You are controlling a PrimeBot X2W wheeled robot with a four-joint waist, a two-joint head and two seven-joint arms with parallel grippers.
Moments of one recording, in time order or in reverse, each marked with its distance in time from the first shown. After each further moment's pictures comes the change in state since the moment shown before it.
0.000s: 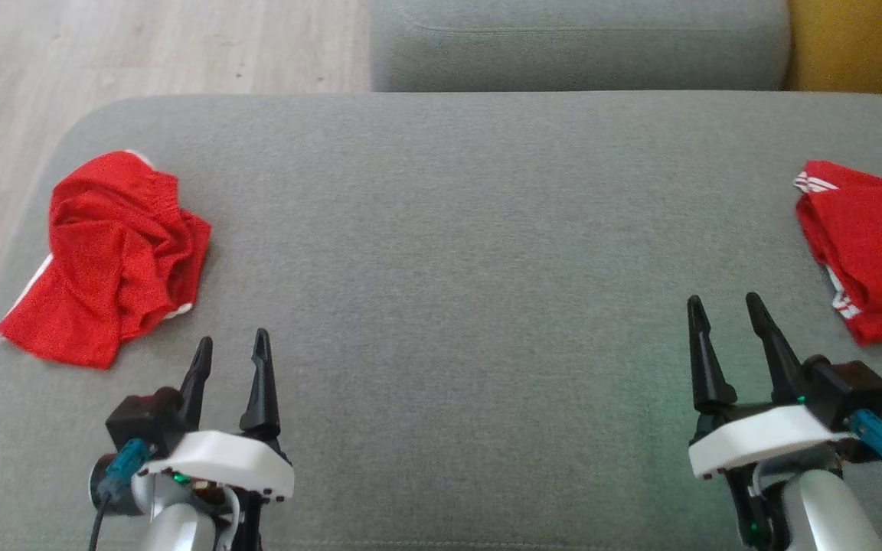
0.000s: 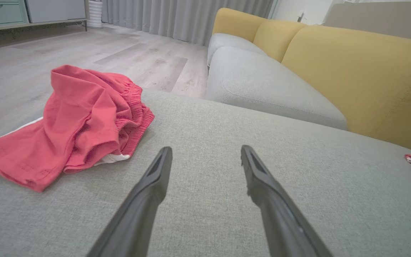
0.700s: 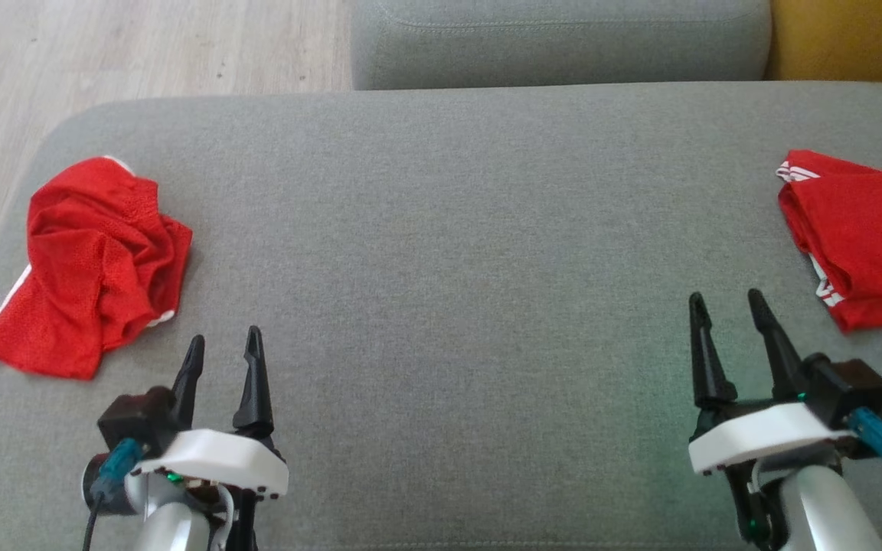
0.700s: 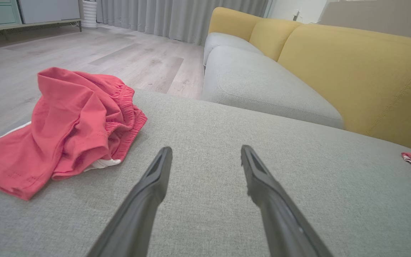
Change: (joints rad) left arm 0.000 0.000 0.016 -0.006 0.002 0.000 0.000; right arm -0.020 -0.003 -0.008 0.031 -0.011 0.000 -0.028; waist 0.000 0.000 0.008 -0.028
